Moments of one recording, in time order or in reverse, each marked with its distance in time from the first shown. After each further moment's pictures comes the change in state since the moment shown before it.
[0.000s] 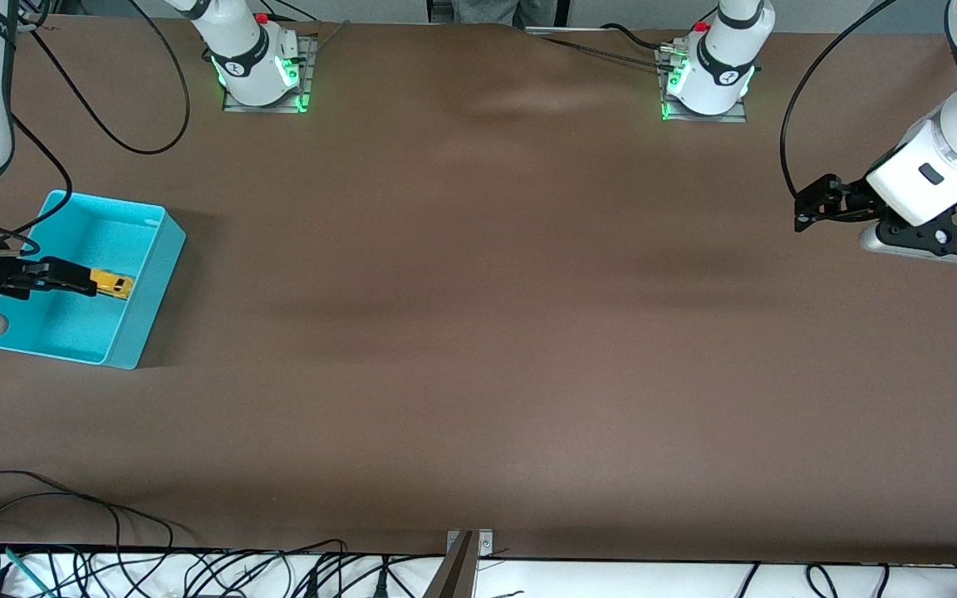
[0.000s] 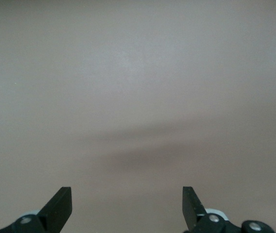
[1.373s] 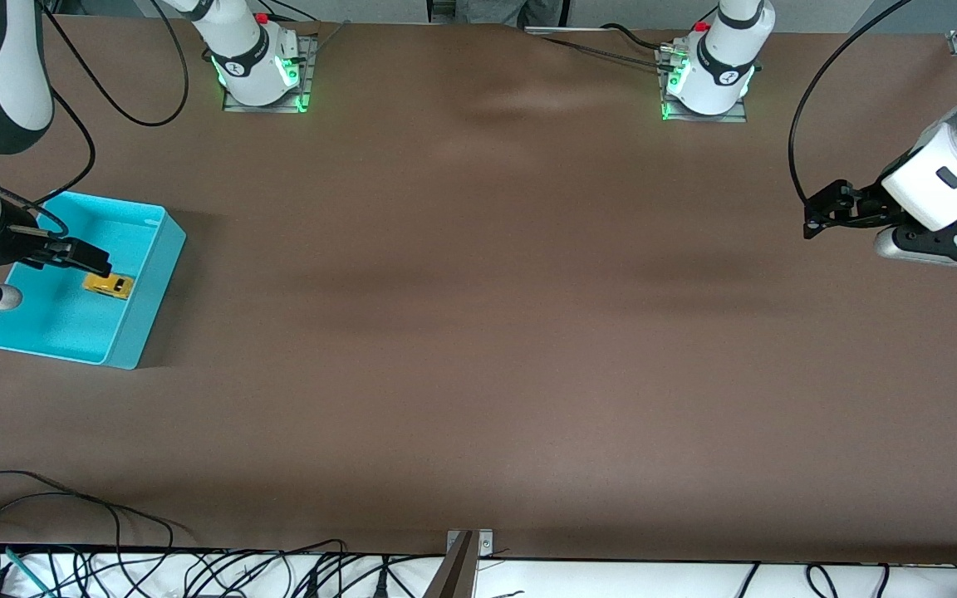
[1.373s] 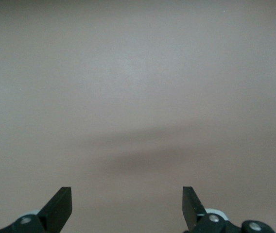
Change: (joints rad) left arm 0.010 0.021 0.002 0.041 0.000 0.003 0.000; right arm 0.059 -0.138 0.000 -0.193 -0.080 0.095 0.234
